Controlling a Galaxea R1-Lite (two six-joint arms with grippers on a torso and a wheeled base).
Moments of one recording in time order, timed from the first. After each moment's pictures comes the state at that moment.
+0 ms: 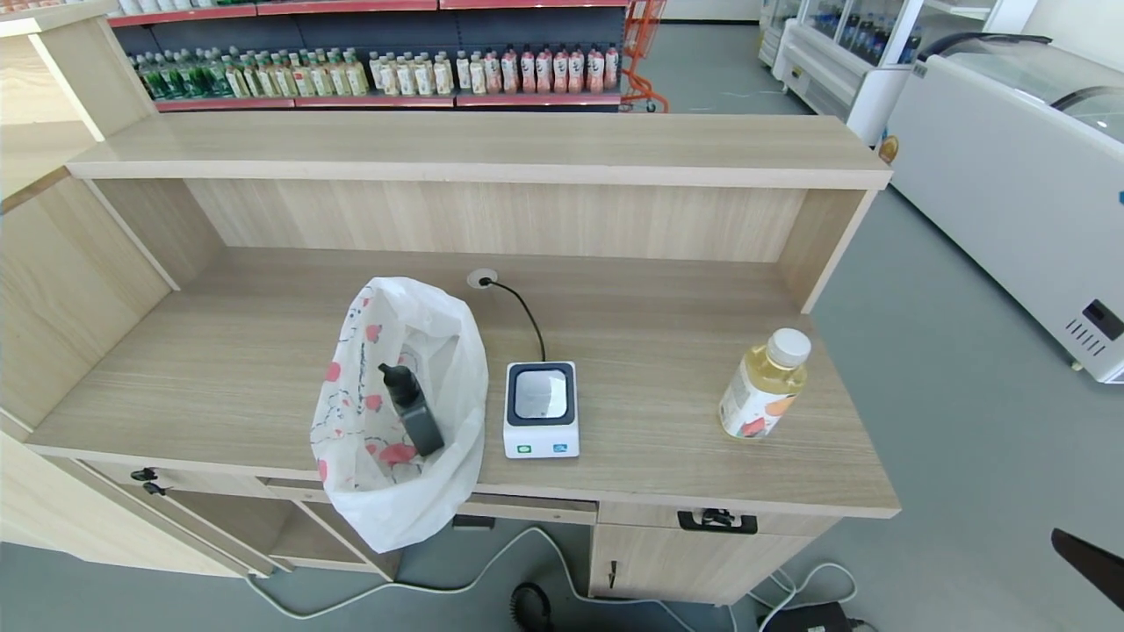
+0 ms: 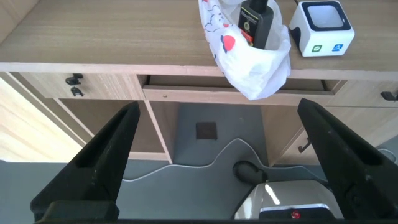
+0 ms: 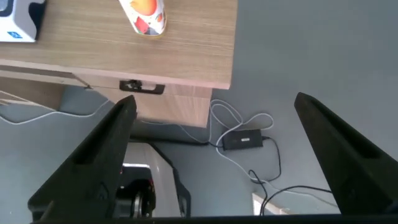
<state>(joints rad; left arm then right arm) -0.01 0.00 0.00 0.04 -0.04 0.02 0.03 0.70 -0.37 -0.02 0.01 -0.08</state>
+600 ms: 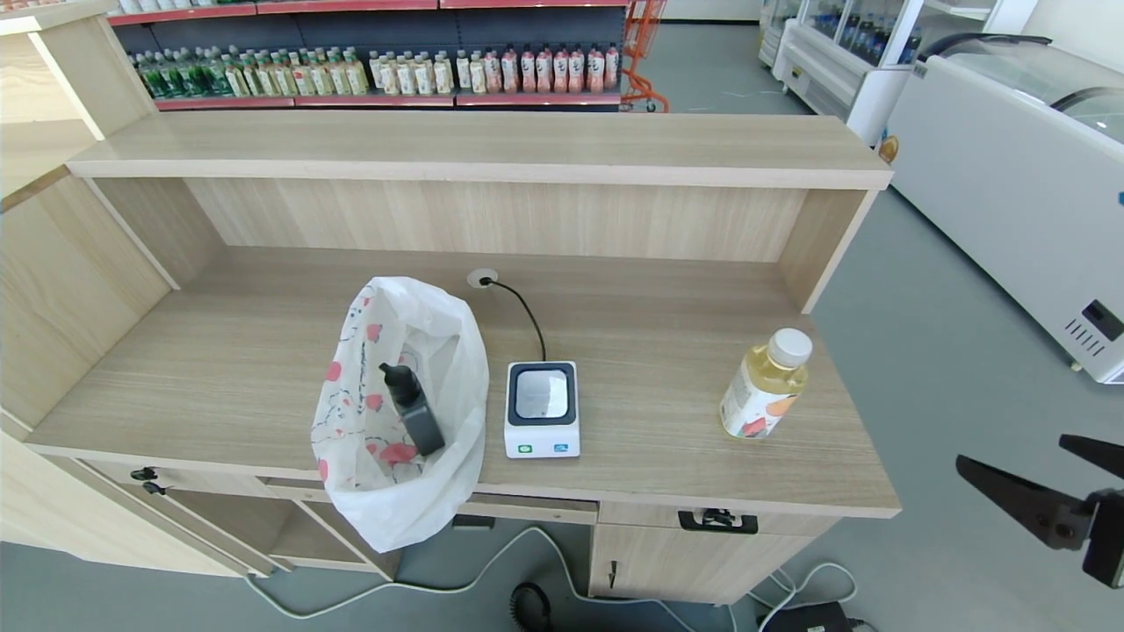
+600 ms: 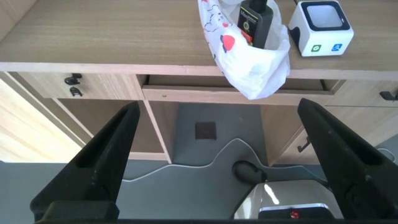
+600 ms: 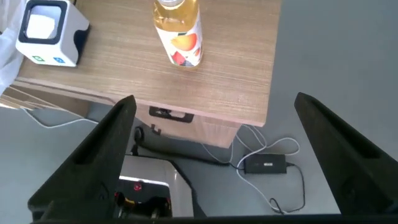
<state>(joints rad) -0.01 0.00 0.00 0.04 -0.04 0.02 0.21 0.94 -0.38 -0.31 -0.04 -0.02</state>
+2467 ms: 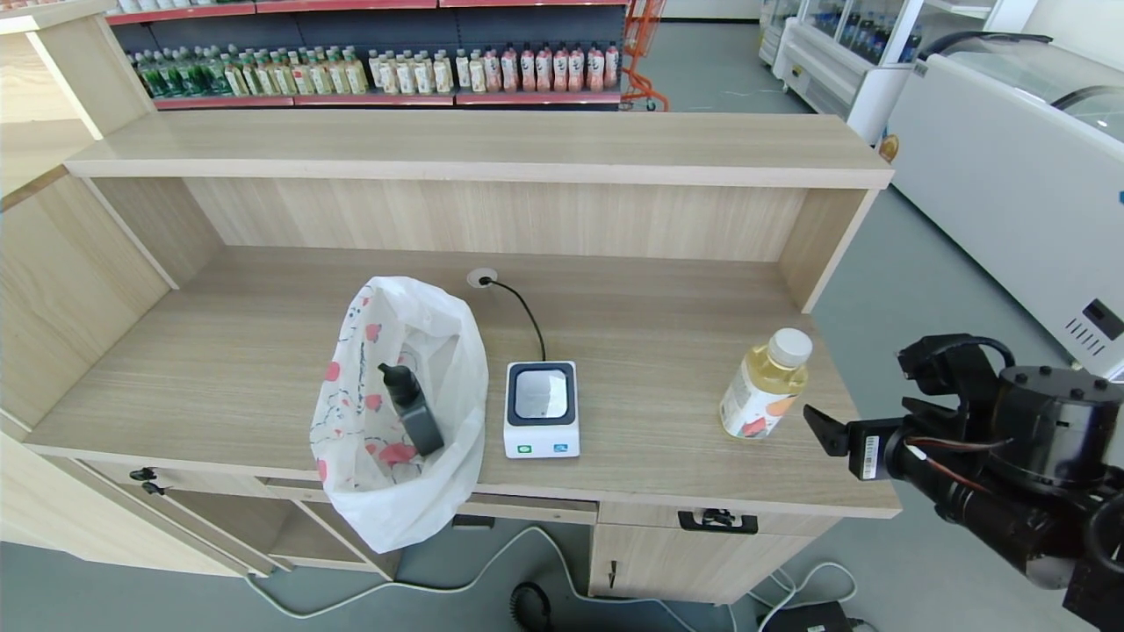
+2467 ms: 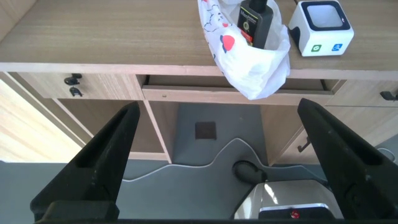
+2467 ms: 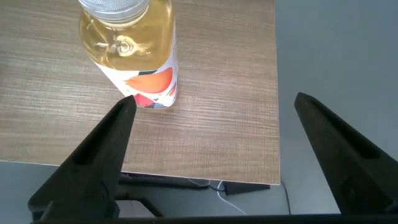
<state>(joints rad) -0.01 0.00 0.00 0.04 -0.04 0.02 0.31 1.68 -0.33 -1.11 -0.31 -0.05</state>
